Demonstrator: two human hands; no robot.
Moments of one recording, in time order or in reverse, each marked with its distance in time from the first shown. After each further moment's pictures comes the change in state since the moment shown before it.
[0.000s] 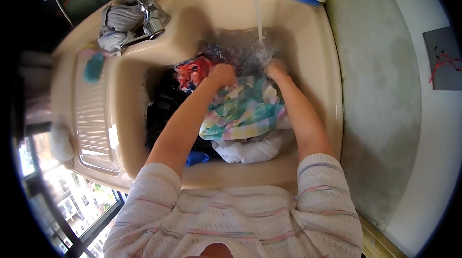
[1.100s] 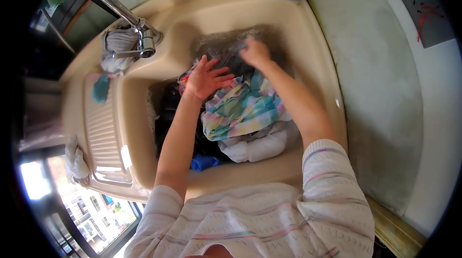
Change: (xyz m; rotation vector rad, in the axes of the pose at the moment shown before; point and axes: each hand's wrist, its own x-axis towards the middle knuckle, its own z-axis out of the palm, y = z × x) left_hand -0.070 -0.002 -0.035 -2.213 -0.032 -0.124; right_hand -0.008 -0.051 -0.041 0.418 0.455 -0.154
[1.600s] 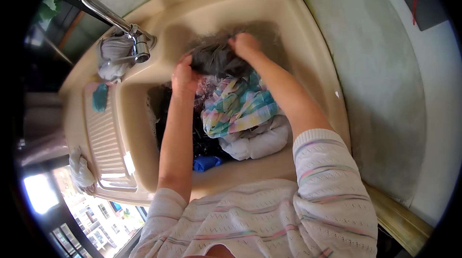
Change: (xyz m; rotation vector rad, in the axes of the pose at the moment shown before) left_hand 0.014 0.019 -0.007 0.167 0.084 0.540; right_hand 0.023 -0.002 0.018 -0.187 -0.068 0.030
